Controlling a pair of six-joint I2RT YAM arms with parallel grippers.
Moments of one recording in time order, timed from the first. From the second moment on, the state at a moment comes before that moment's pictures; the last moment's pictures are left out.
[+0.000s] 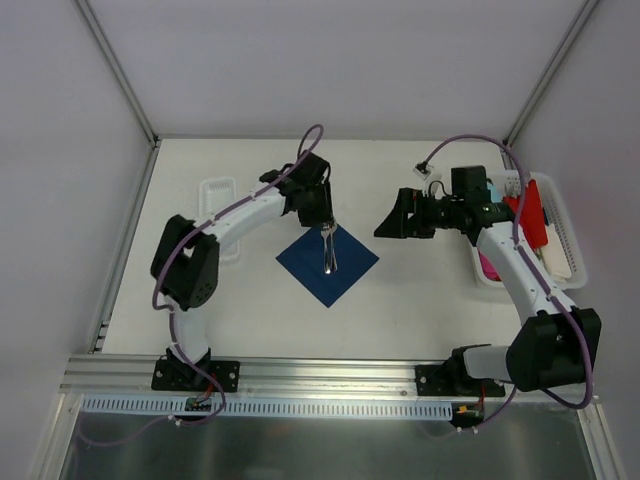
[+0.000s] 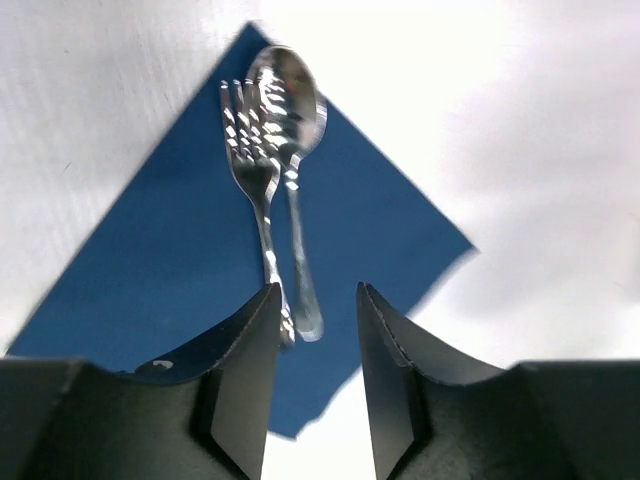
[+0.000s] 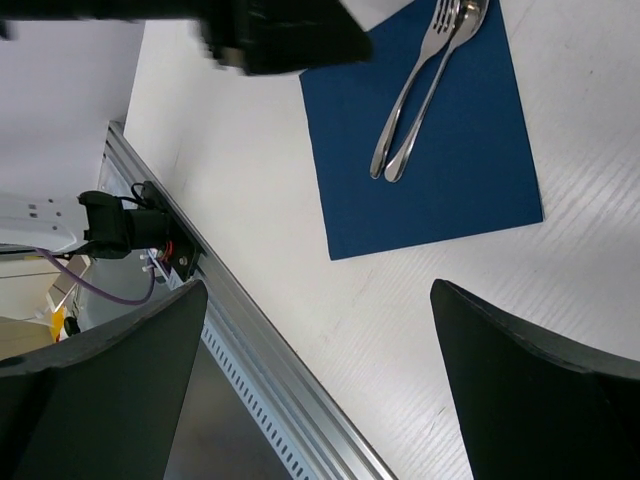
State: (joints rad) left arm -0.63 1.98 1.58 -0.63 0.05 -0.69; right arm 0.18 1.30 1.10 -0.62 -0.79 0.21
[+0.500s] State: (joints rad) left arm -0.55 1.36 1.02 -0.45 0.18 -0.67; right arm 0.19 1.55 1.08 -0.62 -0.68 0.16
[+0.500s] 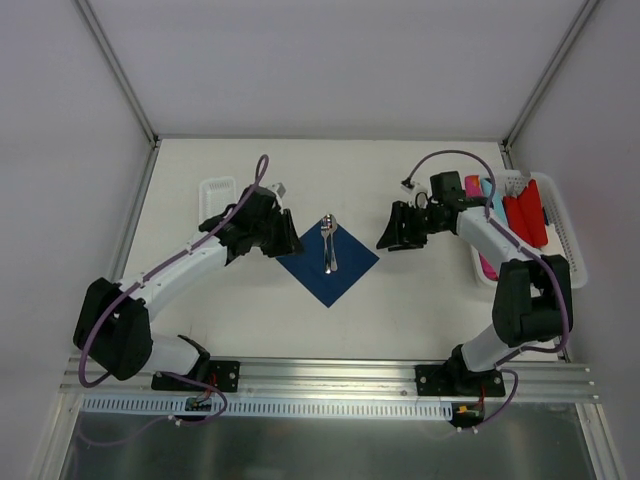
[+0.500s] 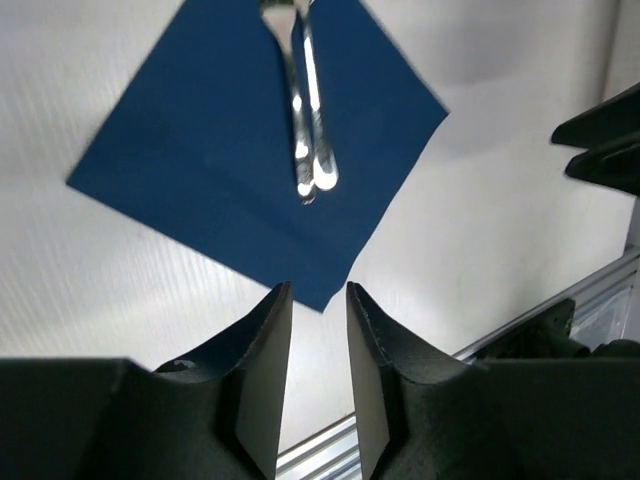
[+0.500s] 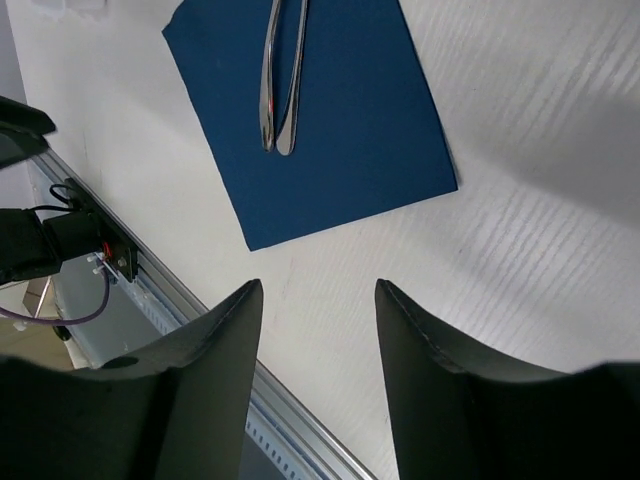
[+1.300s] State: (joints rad) left arm -0.34 1.20 0.84 -0.32 0.40 -0.77; right arm 0.90 1.45 0.90 -0.48 -0.24 -0.35
